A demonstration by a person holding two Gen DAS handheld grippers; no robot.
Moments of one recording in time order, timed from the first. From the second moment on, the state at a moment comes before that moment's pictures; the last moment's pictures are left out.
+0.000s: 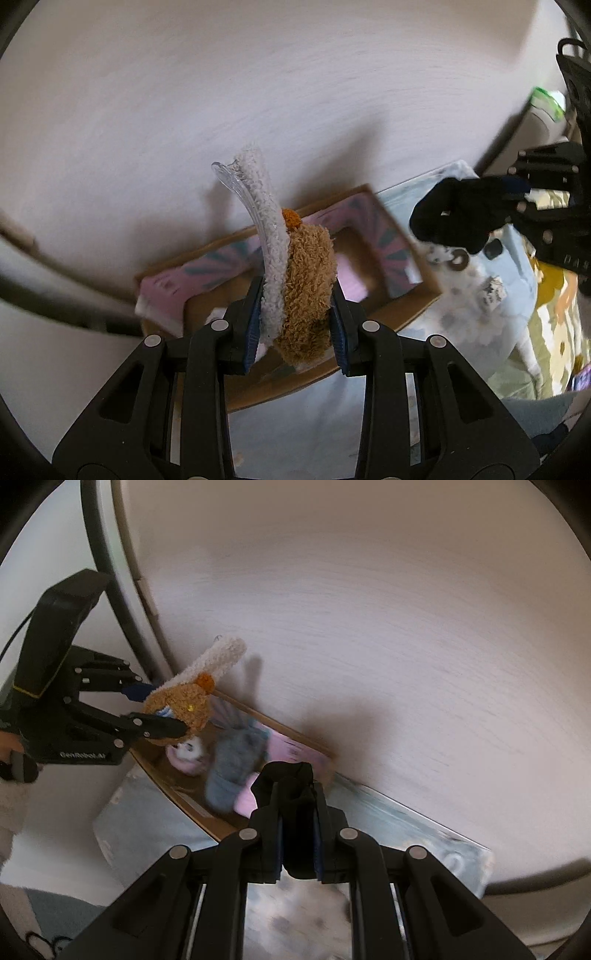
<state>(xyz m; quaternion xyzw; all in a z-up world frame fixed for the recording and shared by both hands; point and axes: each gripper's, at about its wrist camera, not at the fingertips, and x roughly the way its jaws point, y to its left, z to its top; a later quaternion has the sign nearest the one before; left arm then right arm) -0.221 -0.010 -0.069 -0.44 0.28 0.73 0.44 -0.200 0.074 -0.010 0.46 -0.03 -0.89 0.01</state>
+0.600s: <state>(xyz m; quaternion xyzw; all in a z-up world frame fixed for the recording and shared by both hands) -0.262 -0.066 -0.135 -0.48 0.23 0.75 0.39 -0.289 0.002 -0.083 0.51 -0.05 -0.86 0.07</state>
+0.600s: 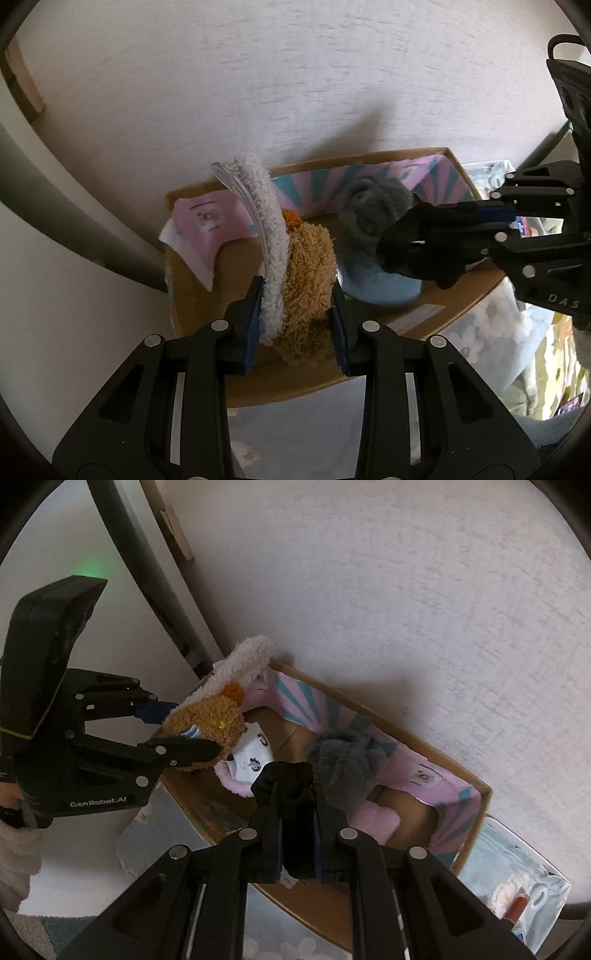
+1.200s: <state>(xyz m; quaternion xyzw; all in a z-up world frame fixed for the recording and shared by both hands) -0.270 -0.076 -0.140 -0.49 0.23 0.76 0.36 -0.277 0.040 -0.086 0.53 -0.05 -0.85 0.00</state>
